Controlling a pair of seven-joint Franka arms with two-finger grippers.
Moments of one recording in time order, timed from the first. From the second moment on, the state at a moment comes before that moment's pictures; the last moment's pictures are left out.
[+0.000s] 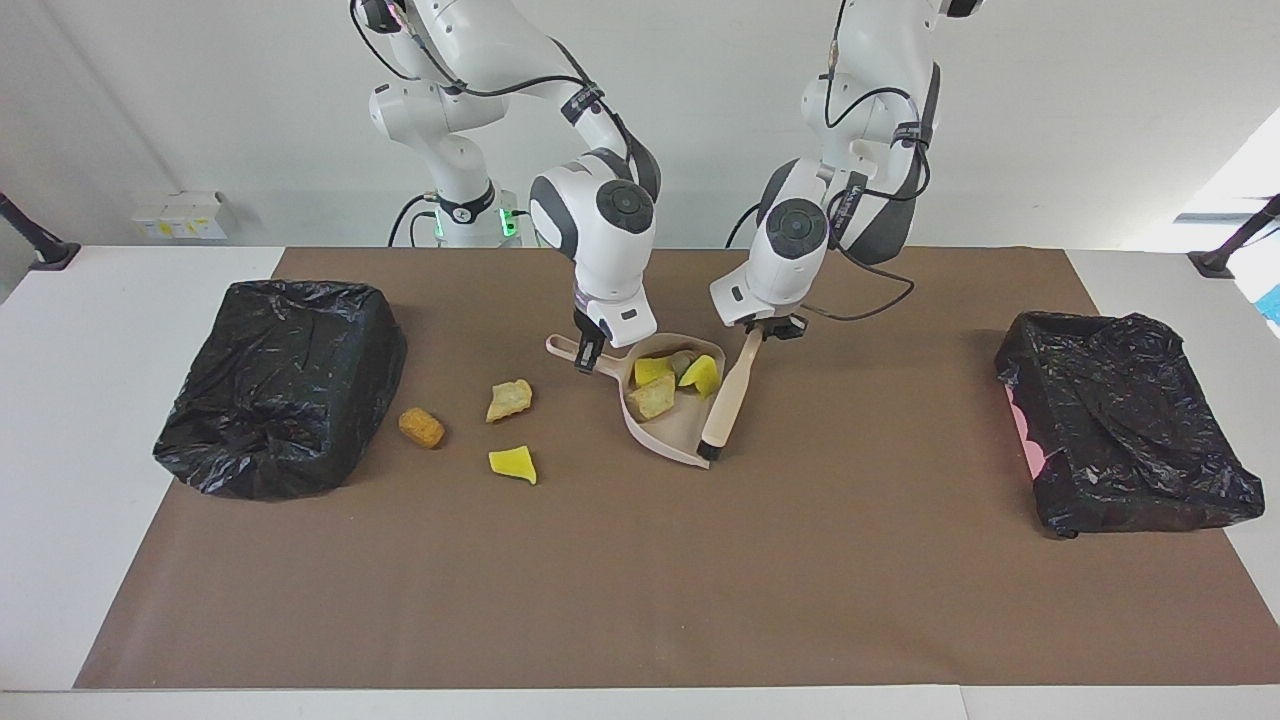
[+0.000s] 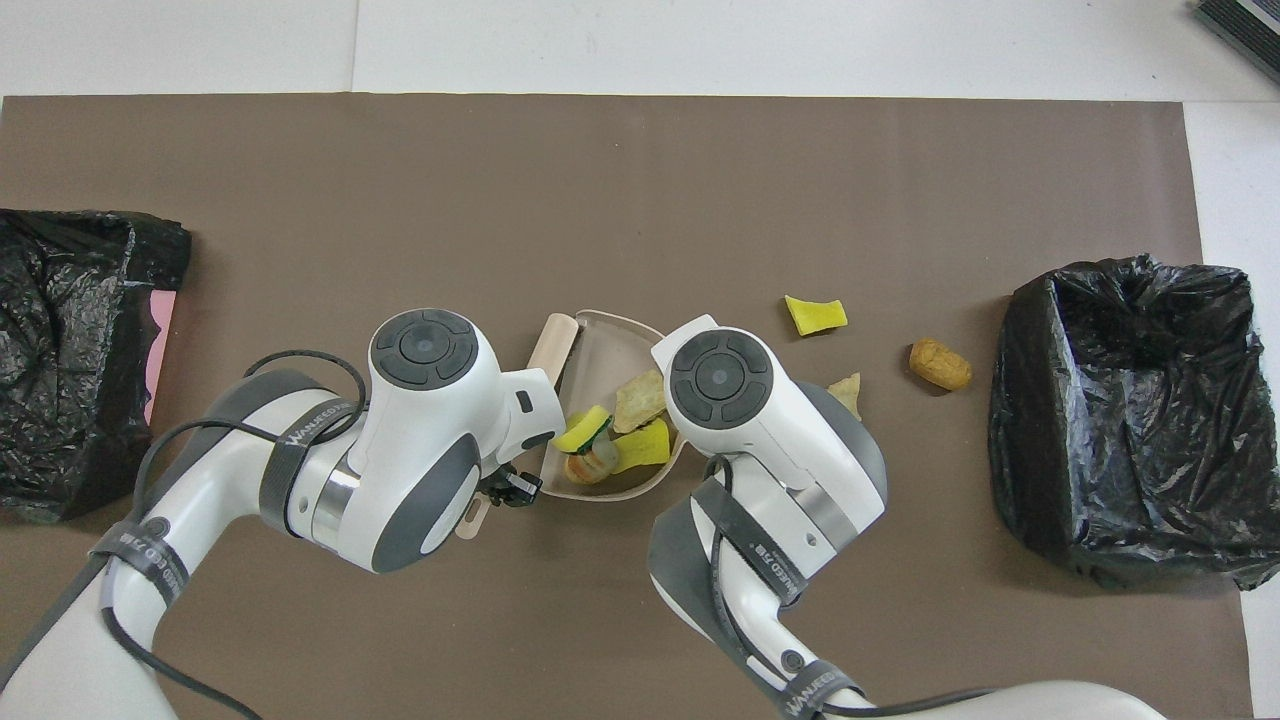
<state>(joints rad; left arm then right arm) -0.36 0.13 -0.20 -2.04 -0.07 1.89 -0.09 0.34 0.25 0.23 -1.91 -0.20 2.00 -0.64</state>
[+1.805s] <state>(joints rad) -0.38 0.09 -0.21 -2.16 -0.07 2.02 -0.58 -0.03 0.25 0.23 -1.77 0.22 1.92 -1.31</state>
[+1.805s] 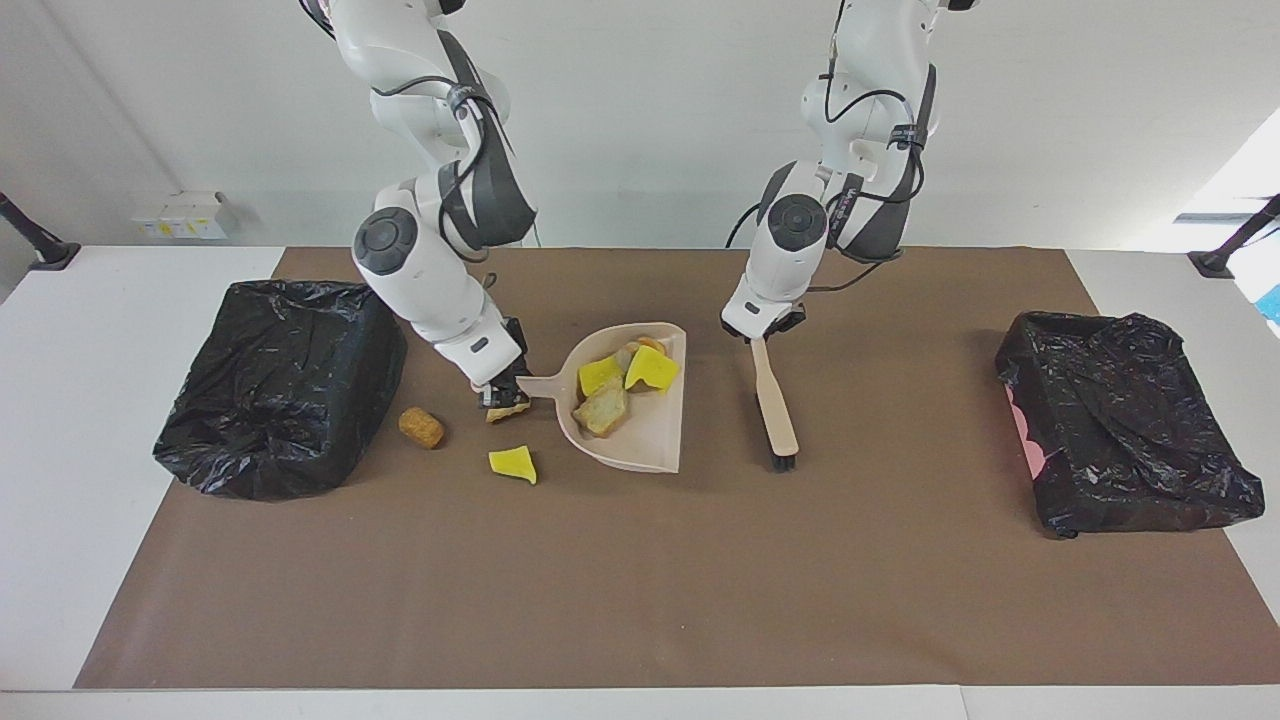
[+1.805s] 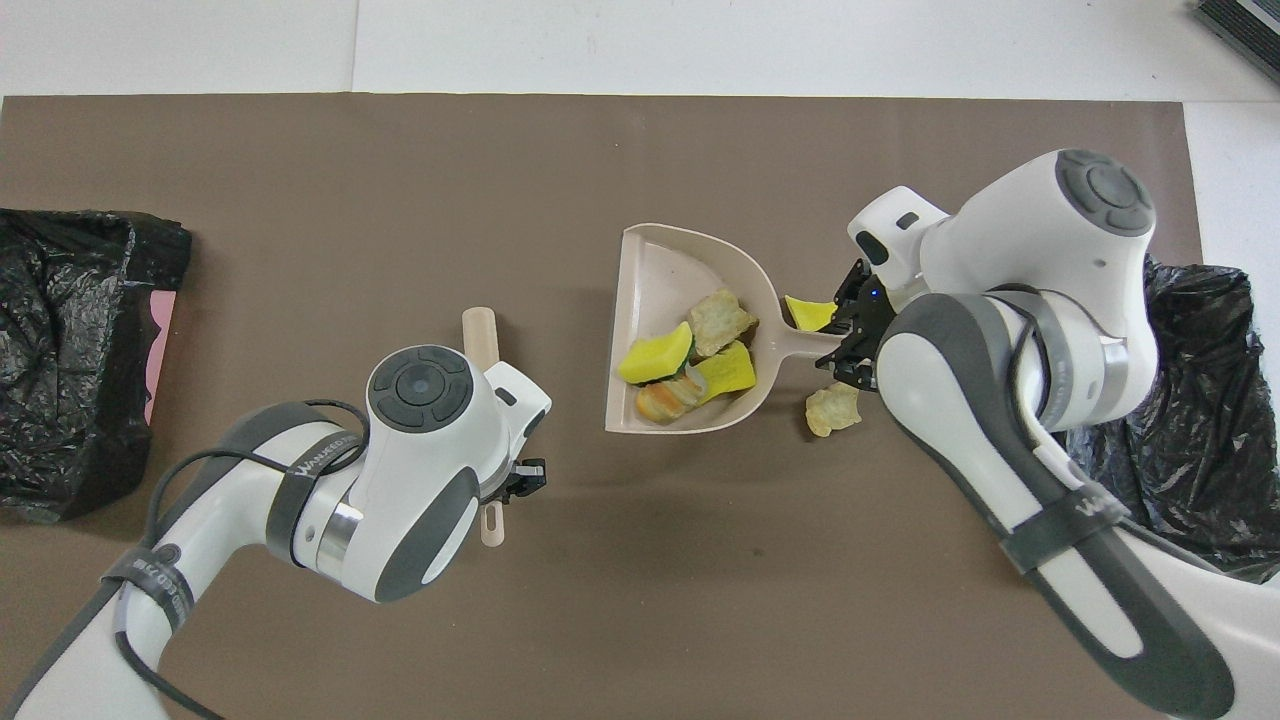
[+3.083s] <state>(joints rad) -0.51 -0.27 -0.44 -2.57 -0.35 2.15 -0.71 -0.64 0.23 0.13 -1.68 0.01 1.81 -1.82</state>
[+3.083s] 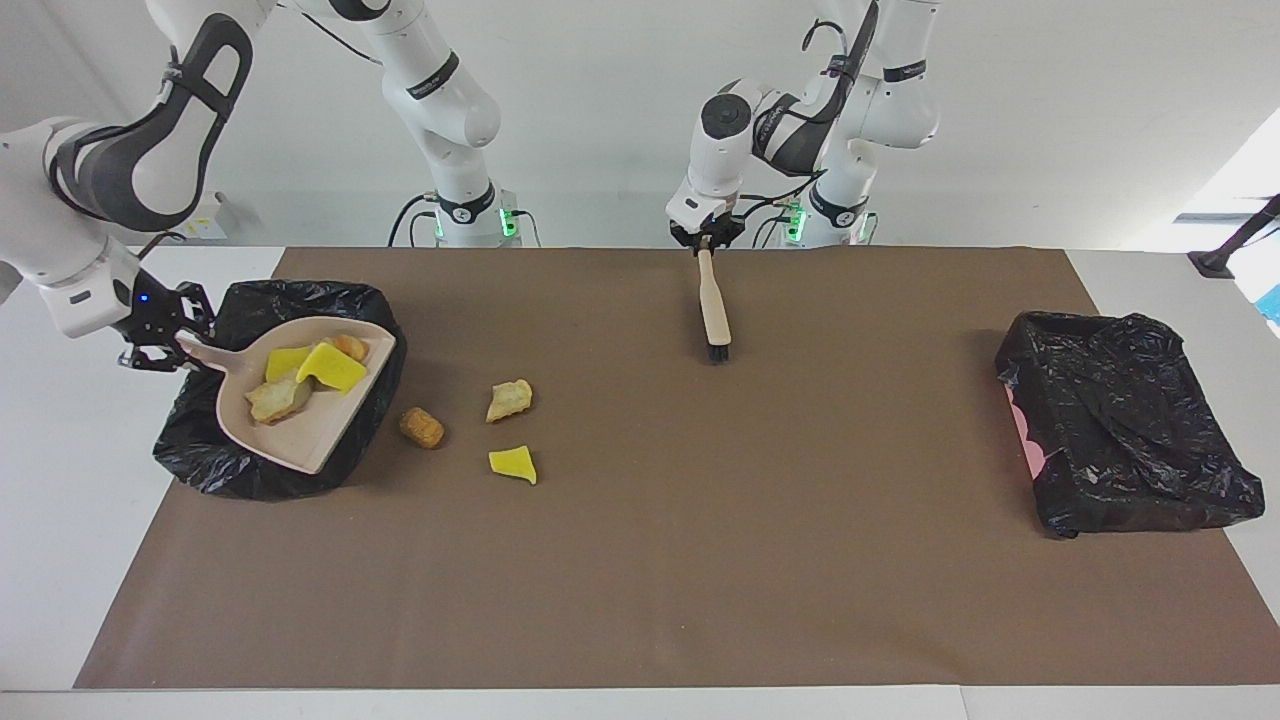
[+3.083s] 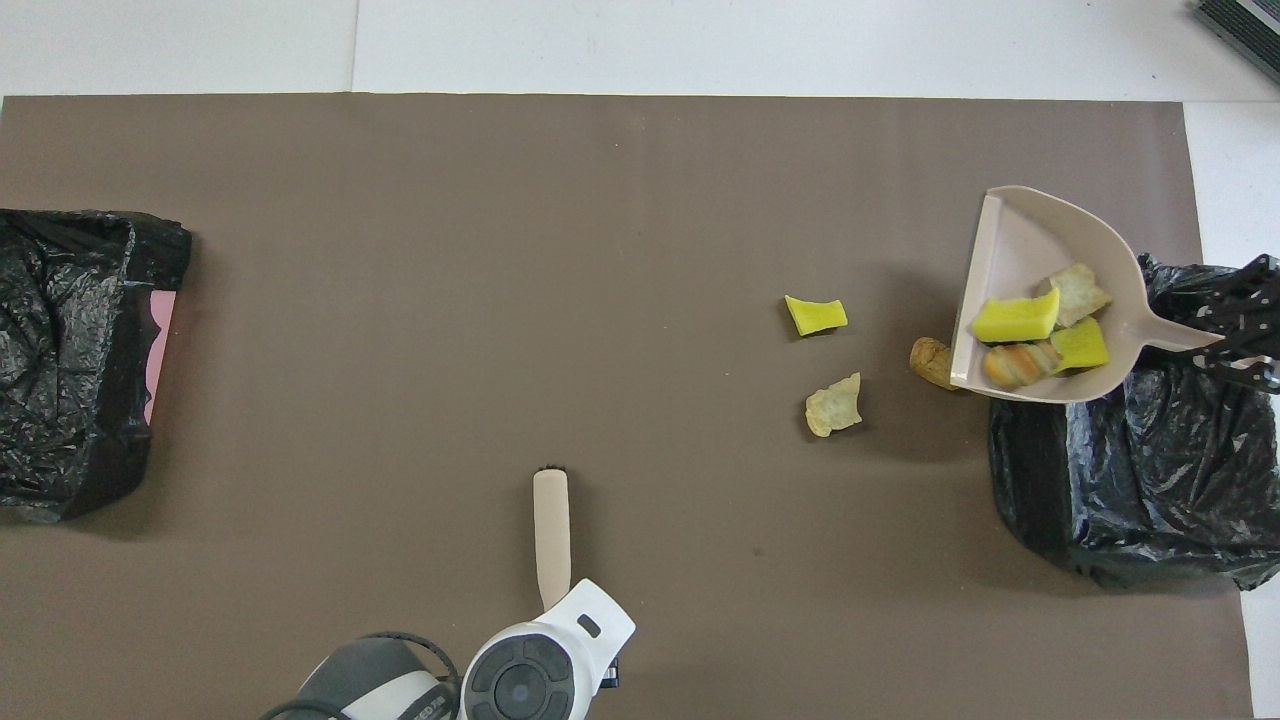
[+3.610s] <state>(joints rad) -0.51 -0.27 -0.44 -2.57 -0.37 2.15 -0.70 -0.61 0.12 0.09 -1.67 -0.30 1.81 -1.94</state>
